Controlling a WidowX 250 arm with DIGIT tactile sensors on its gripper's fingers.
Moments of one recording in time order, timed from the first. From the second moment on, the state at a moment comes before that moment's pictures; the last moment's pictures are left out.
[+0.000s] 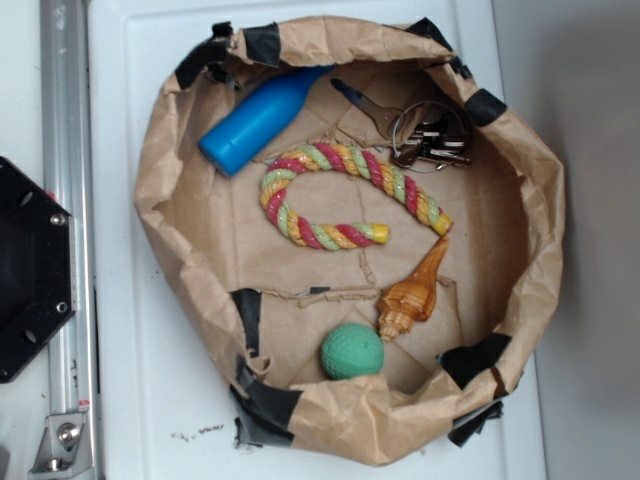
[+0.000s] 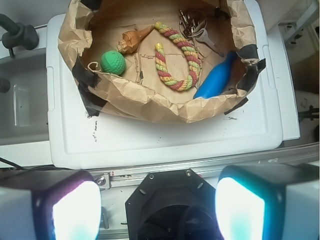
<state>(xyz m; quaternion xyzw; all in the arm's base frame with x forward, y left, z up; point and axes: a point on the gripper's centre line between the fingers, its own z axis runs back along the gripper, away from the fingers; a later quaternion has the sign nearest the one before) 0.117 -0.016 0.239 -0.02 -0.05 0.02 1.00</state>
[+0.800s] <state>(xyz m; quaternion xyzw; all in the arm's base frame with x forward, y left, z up) 0.218 -0.004 0.144 -0.01 -0.10 -0.10 0.99</state>
